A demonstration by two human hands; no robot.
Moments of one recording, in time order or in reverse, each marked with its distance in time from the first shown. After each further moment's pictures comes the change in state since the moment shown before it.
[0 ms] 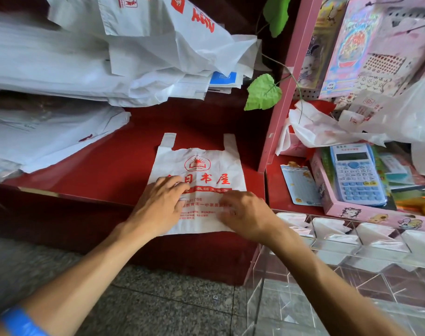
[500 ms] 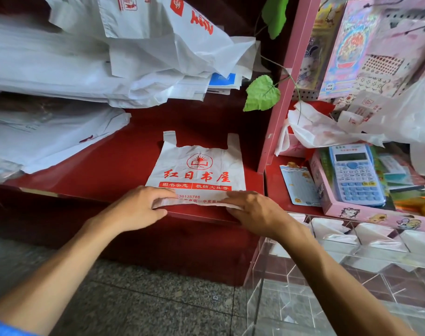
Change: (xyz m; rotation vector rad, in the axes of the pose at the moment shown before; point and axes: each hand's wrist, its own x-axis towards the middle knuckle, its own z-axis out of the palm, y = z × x) left_hand -0.009 -0.046 -0.019 -0.223 -0.135 -0.045; right_hand 0.000 0.019 -0.010 -0.041 -0.066 -0.059
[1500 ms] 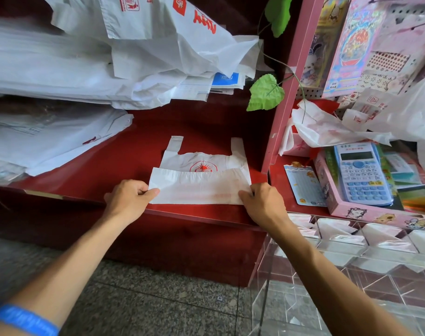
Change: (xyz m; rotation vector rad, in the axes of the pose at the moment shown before) left_hand 0.005 -0.008 0.002 -0.150 0.295 -0.485; right_hand 0.023 0.003 0.013 0.167 0.348 0.414
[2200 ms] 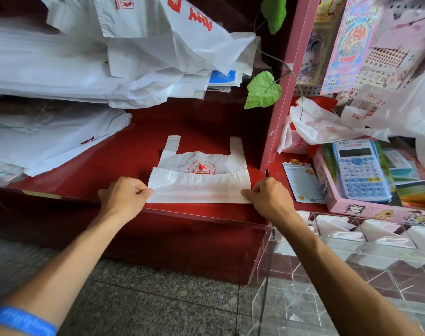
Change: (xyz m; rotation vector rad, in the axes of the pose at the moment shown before) left_hand 0.007 -0.005 0.000 0.084 0.076 0.038; right_hand 0.010 0.014 -0.009 -0.049 -0.031 0.053
